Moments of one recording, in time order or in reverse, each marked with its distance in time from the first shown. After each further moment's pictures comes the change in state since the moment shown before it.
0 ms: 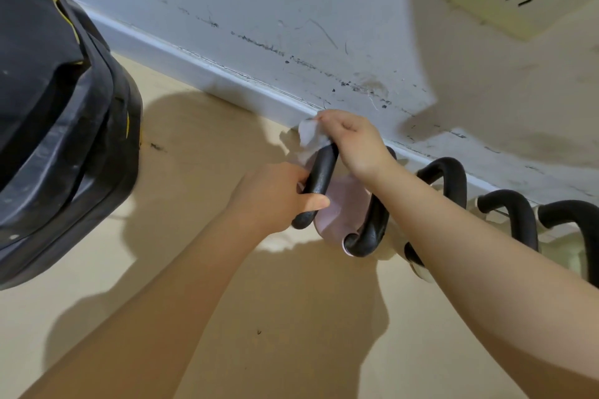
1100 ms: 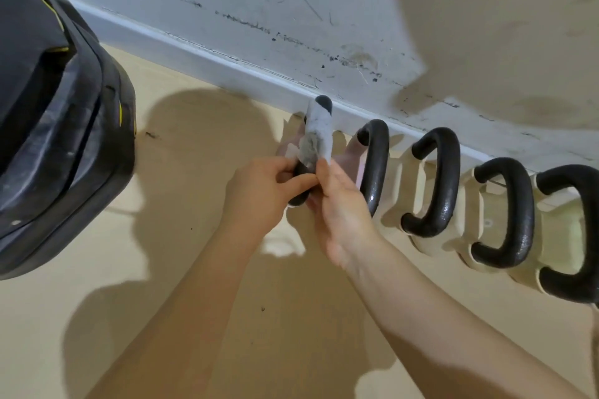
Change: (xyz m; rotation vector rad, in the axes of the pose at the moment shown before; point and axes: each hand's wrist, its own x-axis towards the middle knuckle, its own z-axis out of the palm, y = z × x) left_hand -0.026 -0.006 0.029 -0.359 0.263 -0.062; right_hand -0.100 0.009 0.050 0.848 0.061 0.465
